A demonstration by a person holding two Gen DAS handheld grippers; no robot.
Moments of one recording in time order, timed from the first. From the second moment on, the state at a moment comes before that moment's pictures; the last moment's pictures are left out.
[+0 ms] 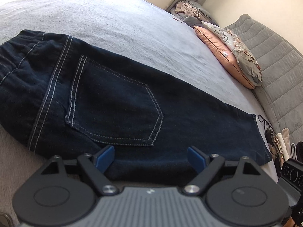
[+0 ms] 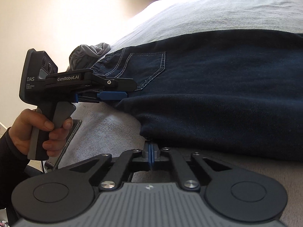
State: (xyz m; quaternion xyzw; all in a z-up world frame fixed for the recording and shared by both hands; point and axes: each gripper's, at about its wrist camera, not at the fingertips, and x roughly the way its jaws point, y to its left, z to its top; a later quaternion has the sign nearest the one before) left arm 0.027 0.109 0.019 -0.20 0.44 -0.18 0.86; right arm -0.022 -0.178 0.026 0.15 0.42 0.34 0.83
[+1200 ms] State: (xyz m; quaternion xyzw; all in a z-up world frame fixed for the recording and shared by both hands) left arm 0.020 0.073 0.016 -0.21 0.42 -0.23 0.85; right arm 0.003 -0.190 0.041 0.06 0.39 0.25 0.88
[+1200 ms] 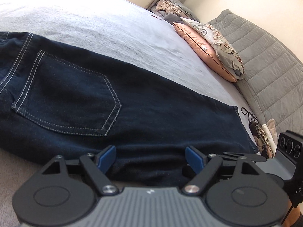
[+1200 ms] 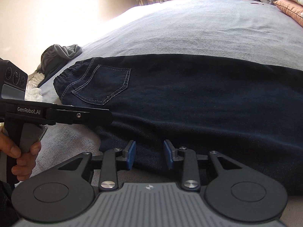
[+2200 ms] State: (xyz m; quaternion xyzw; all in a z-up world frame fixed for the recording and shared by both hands) left arm -0.009 0.012 0.023 -0.10 0.43 -0.30 0.85; right arm 0.035 -0.199 0.047 0.00 0.38 0.24 0.89
